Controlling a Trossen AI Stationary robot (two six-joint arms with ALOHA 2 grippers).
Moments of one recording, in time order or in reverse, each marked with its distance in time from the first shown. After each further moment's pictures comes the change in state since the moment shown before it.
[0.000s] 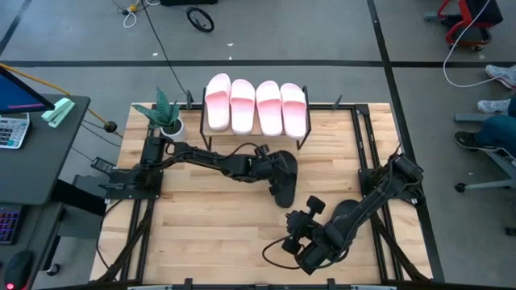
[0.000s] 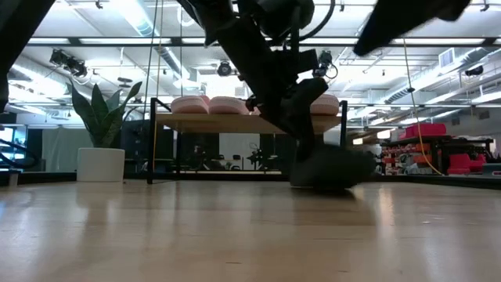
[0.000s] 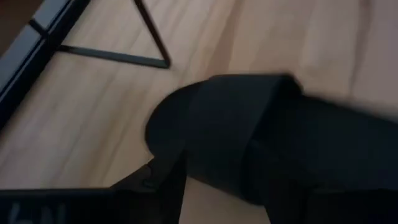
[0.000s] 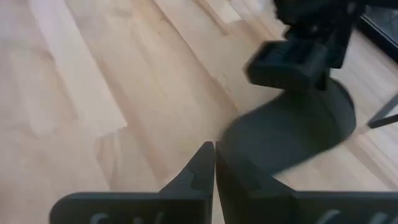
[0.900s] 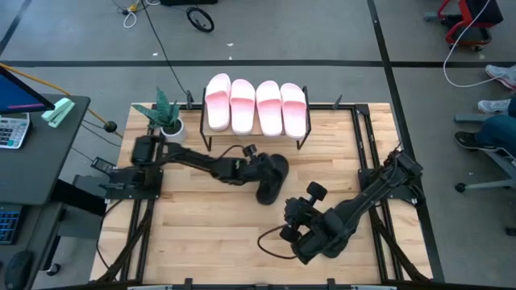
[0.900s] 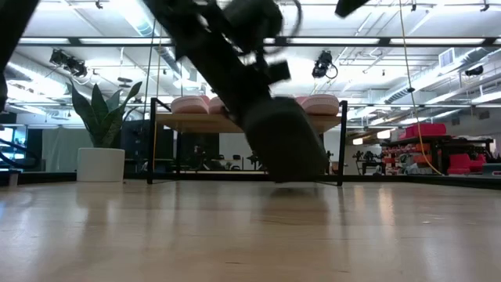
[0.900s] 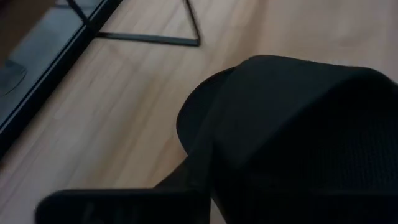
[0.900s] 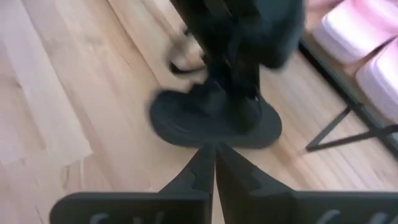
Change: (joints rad) left arm -0.022 -0.114 -0.276 0.211 -0.121 0.002; right arm -0.073 -0.017 0.201 -0.285 0.013 -0.069
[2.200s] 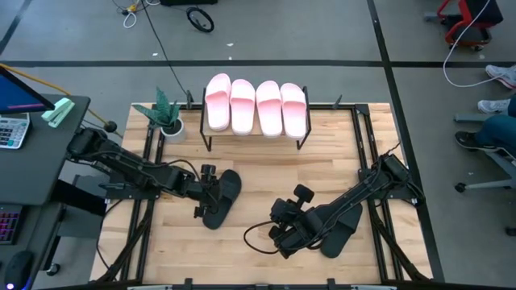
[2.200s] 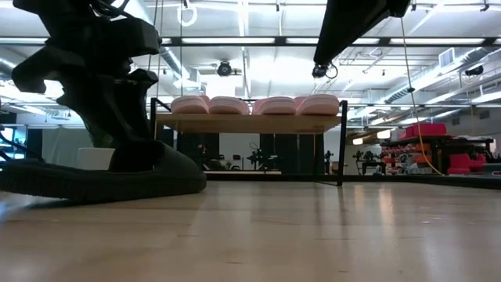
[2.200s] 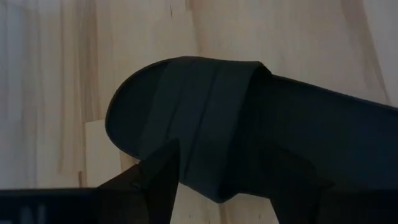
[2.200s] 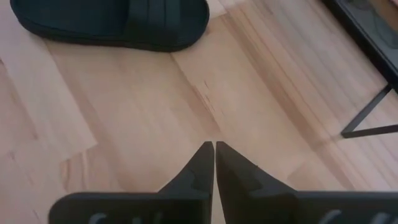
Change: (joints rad) left arm -0.265 -0.611 -0.484 -0.408 0.247 0.113; right arm -0.076 0.105 0.000 0.117 -0.119 -0.052
